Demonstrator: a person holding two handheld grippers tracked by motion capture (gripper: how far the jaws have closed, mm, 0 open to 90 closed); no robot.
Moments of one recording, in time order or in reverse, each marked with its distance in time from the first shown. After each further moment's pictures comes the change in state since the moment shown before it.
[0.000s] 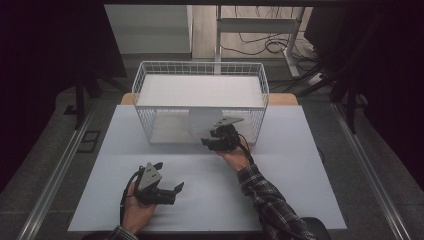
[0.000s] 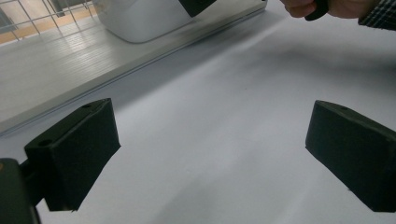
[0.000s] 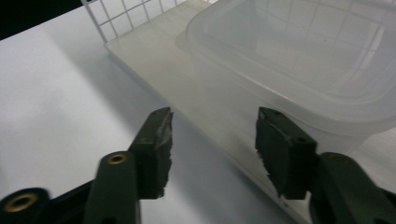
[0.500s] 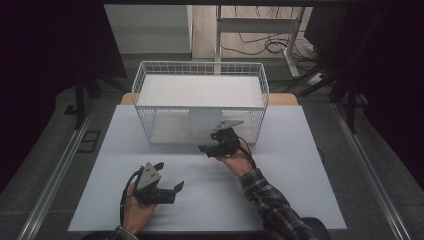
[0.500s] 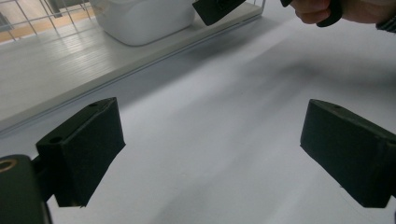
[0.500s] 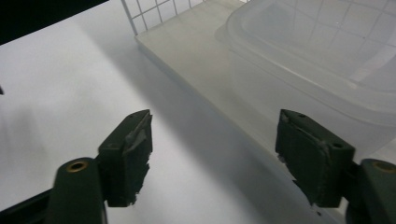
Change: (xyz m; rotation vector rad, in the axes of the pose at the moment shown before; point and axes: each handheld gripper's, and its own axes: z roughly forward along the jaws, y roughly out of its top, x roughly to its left) left arm 0.000 0.001 -0.001 -0.012 -0.015 -0.022; right arm 0.014 -0.002 -0.012 0.015 0.057 -0.028
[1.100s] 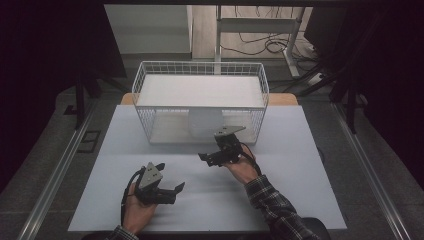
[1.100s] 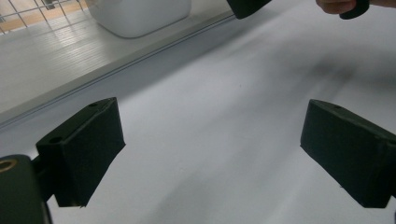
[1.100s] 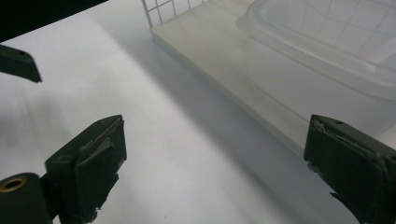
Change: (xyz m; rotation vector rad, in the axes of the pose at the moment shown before) left arm 0.000 0.000 0.003 0.033 -0.011 0.011; right arm 0.014 -0.009 -0.014 0.000 0.005 -0.017
